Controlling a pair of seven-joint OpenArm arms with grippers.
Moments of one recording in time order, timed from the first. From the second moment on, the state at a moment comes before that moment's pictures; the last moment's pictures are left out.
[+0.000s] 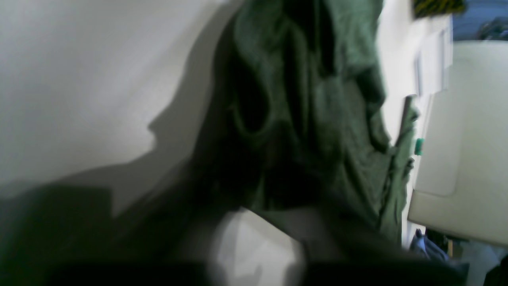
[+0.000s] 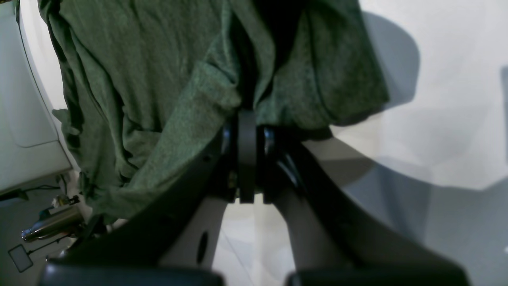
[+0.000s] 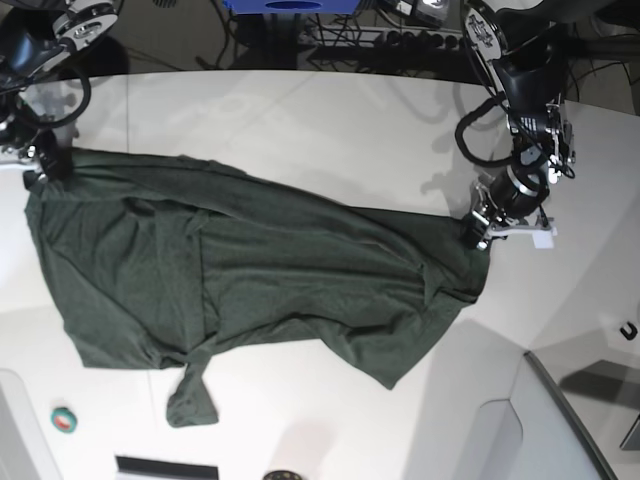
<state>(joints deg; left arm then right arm) -8.6 -9.8 -34.3 44.1 -44.3 -22.5 36.8 4.7 7.6 68.6 52.6 28.3 32.4 -59.5</state>
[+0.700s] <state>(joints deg) -11.2 -10.8 -48.7 72.2 -43.9 -9.9 74.4 9.0 10.2 66.2 77.2 26.1 15.3 -85.5</state>
